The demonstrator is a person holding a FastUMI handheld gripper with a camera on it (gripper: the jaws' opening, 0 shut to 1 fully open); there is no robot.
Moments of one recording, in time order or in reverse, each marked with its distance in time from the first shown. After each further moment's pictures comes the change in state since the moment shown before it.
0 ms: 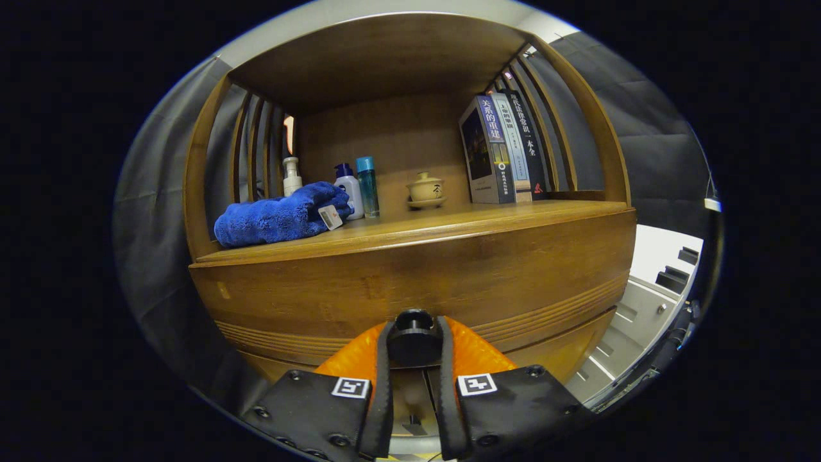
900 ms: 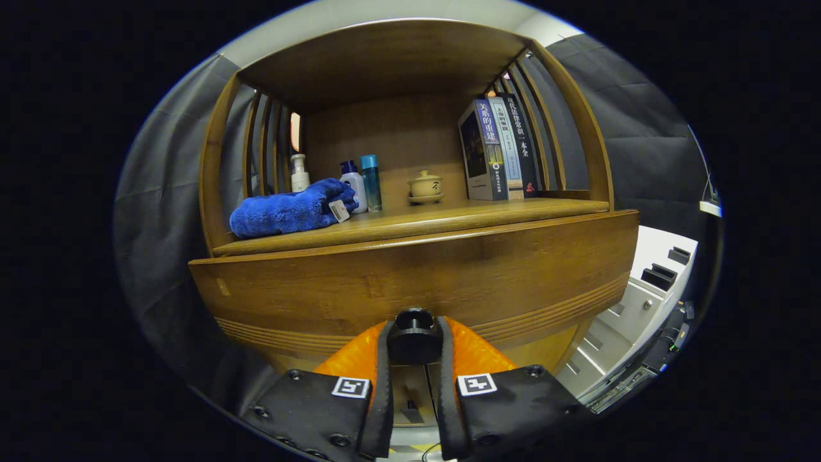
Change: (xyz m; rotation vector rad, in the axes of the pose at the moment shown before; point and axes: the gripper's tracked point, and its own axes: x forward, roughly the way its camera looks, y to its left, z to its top) arm -0.046 0.000 -0.008 -0.036 0.021 0.003
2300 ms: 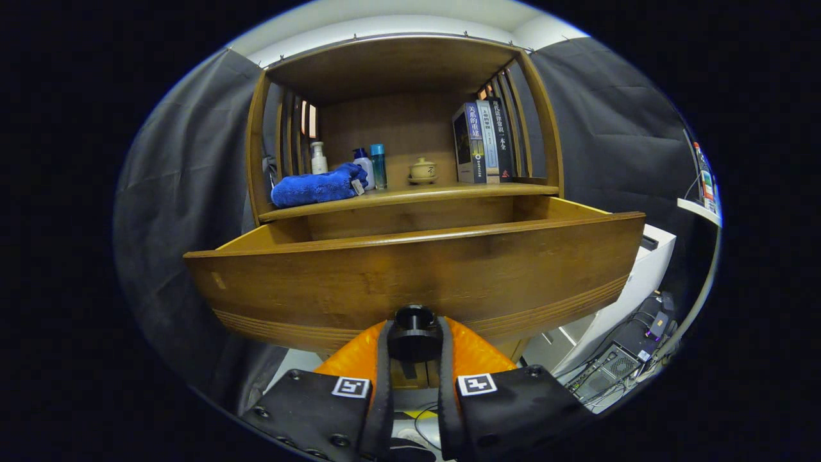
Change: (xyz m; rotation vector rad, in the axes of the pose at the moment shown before) arm -0.131 -0.001 -0.035 -0.019 0.113 -0.033
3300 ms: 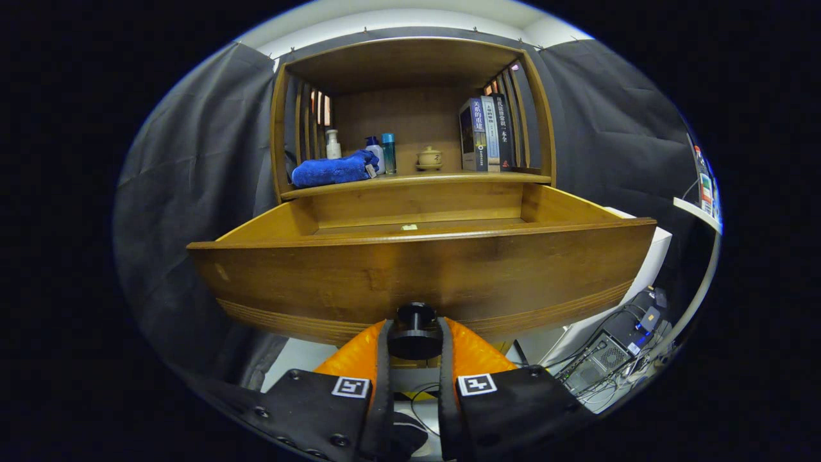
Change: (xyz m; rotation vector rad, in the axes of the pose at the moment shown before) arm -0.050 0.001 -0.025 -0.036 0.052 0.030
